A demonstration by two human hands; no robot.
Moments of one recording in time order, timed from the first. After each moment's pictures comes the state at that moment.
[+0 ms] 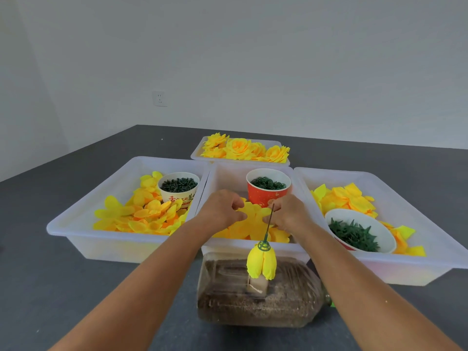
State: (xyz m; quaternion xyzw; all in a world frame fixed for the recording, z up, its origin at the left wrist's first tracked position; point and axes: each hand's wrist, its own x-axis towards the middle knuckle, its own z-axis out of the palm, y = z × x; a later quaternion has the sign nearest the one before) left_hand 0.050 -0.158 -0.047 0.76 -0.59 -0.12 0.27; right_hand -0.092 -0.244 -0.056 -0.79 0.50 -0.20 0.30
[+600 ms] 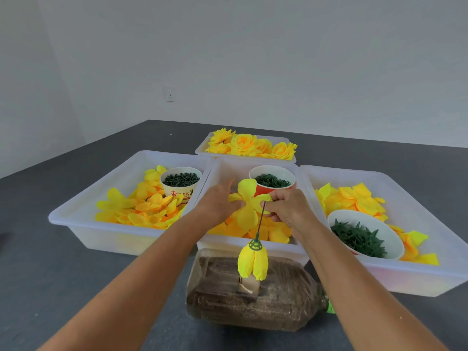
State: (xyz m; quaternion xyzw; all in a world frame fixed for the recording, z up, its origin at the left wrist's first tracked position) left_hand 0.050 -0.163 -0.050 0.77 -0.53 -0.15 0.33; right_hand -0.096 -0.245 -0.056 -0.70 0.42 -0.32 0.49
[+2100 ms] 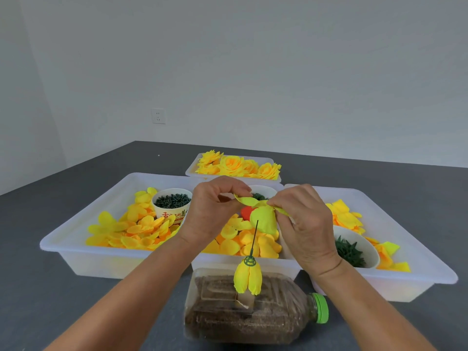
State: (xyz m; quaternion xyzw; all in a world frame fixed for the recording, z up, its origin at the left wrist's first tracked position) left_hand 0.013 -0.116 0.005 0.49 -0.56 -0.12 0.65; right_hand -0.142 -0.185 -0.008 -0.79 0.13 -0.58 -0.13
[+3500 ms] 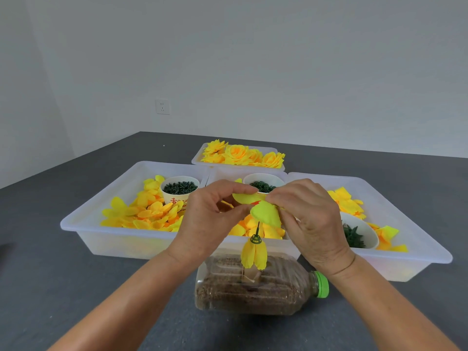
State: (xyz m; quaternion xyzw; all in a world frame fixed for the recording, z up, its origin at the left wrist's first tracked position) left_hand -0.006 -0.056 -0.001 0.50 -0.57 -0.12 0.65; right_hand -0.157 -0.150 -0.002 -0.84 0.09 -0.53 -0.11
